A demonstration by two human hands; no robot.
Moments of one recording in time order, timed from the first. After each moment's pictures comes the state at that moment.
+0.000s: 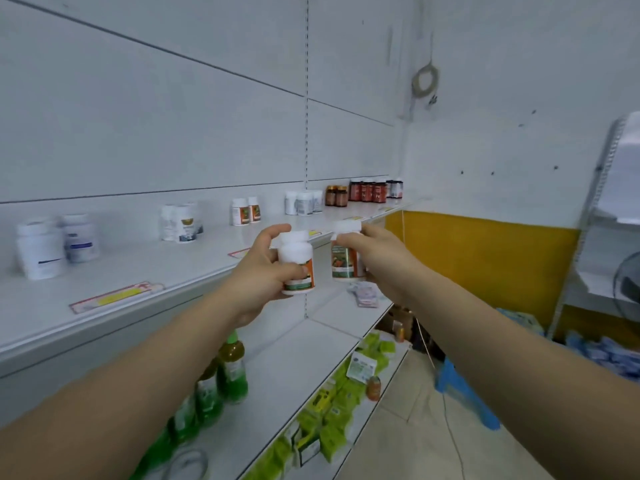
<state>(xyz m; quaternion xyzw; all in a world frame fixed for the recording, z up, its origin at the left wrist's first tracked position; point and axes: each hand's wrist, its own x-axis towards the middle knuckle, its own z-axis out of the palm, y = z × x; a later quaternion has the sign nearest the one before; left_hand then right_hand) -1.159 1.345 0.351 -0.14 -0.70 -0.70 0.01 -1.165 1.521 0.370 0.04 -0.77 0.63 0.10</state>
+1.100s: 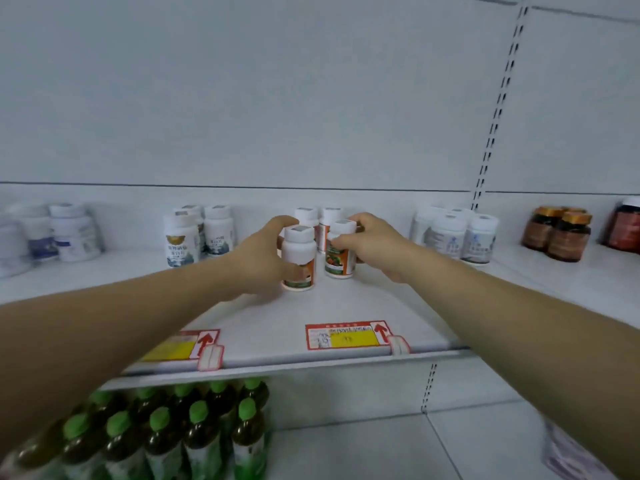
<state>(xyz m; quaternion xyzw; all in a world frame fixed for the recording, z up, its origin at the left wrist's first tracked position) -1.506 1.341 0.366 0.20 -0.87 -0.40 0.19 -1.653 1.462 0.373 0.38 -0.77 0.49 -0.14</state>
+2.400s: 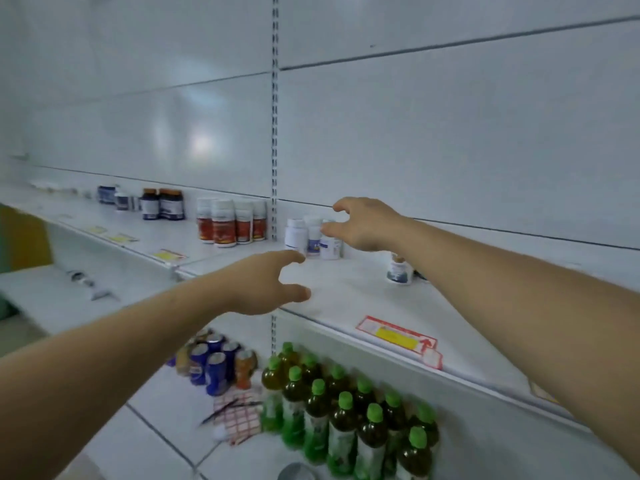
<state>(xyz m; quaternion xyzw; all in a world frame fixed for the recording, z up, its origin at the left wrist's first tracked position) -1.245 1.328 0.387 0.50 -0.84 -0.14 0.16 -1.432 1.319 0.444 0.72 -0.66 0.19 0.02</state>
